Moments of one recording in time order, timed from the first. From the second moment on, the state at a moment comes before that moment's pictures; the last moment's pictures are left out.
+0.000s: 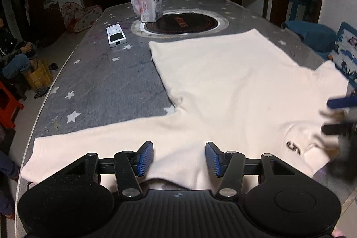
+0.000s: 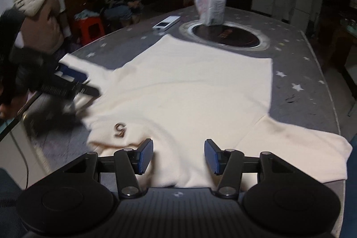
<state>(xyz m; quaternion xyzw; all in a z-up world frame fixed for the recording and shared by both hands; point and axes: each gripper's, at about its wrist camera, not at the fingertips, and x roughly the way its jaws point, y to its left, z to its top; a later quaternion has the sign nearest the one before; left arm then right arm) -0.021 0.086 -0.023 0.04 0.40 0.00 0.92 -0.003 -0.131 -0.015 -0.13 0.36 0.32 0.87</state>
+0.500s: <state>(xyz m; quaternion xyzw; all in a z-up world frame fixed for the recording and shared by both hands) -0.039 0.100 -0.027 0.06 0.39 0.02 0.92 -0.003 -0.131 -0.037 -0.11 0.36 0.30 0.87</state>
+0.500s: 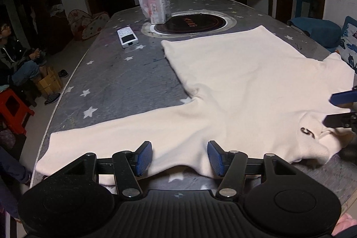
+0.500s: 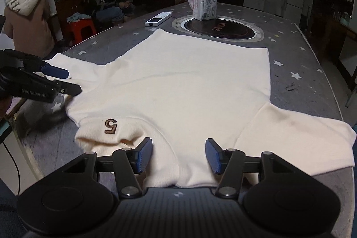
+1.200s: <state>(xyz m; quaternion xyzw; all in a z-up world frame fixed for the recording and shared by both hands) -0.027 0.109 -0.029 0.06 0.39 0.05 0.92 0.015 -0.155 -0.028 -0.06 0.36 0.26 0.90</state>
